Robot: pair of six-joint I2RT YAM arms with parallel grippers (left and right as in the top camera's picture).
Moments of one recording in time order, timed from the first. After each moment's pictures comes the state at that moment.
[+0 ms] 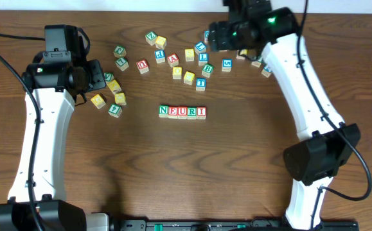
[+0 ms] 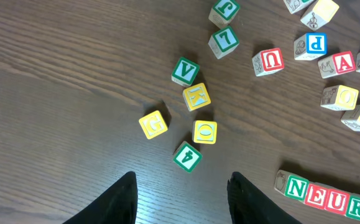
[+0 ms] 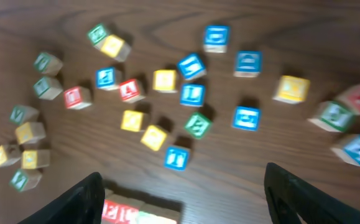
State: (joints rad) left arm 0.06 1.54 1.46 -0.97 -0.04 -0.20; right arm 0.33 2.07 2.19 -1.08 -0.10 0.26
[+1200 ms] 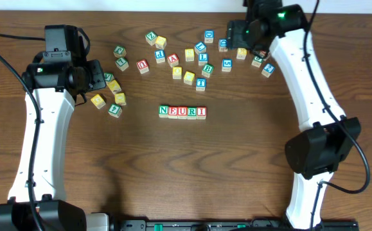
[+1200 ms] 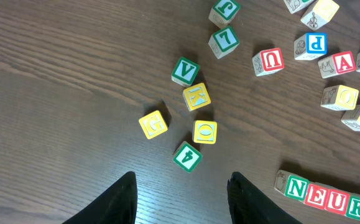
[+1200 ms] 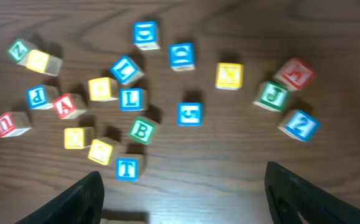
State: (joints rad) left arm 0.06 1.54 1.46 -0.97 -0.04 -0.20; right arm 0.29 2.12 2.19 -1.11 0.02 0.32
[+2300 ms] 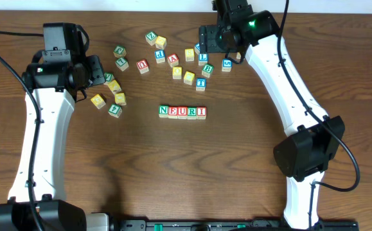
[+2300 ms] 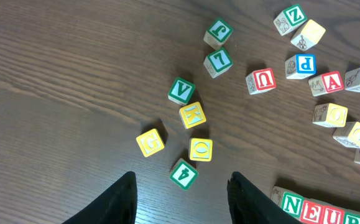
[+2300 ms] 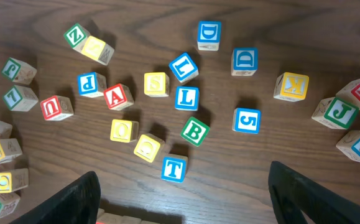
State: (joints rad) left arm 0.06 1.54 1.46 -0.91 -0.04 -0.20; right arm 0.41 2.13 2.19 -1.05 0.02 0.33
